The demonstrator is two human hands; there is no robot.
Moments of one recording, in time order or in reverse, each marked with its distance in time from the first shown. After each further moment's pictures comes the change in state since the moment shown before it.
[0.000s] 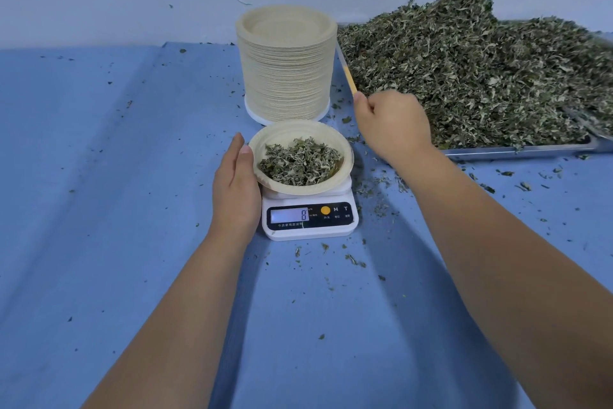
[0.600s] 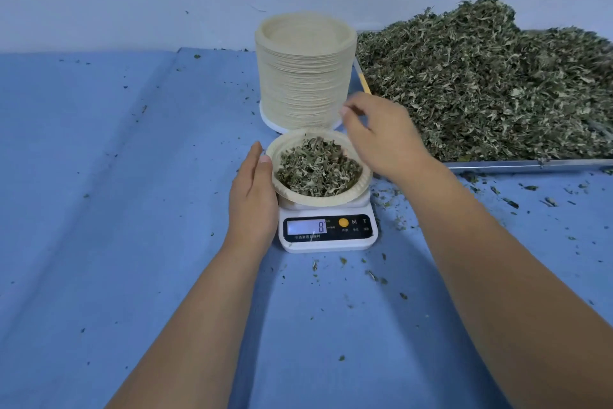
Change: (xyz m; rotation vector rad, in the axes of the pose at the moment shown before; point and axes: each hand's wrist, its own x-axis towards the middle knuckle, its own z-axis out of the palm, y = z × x) left_hand 0.000 0.003 -0.001 0.023 -0.024 -0.009; right_hand -0.006 -0.028 0.013 0.289 -0.033 -0.268
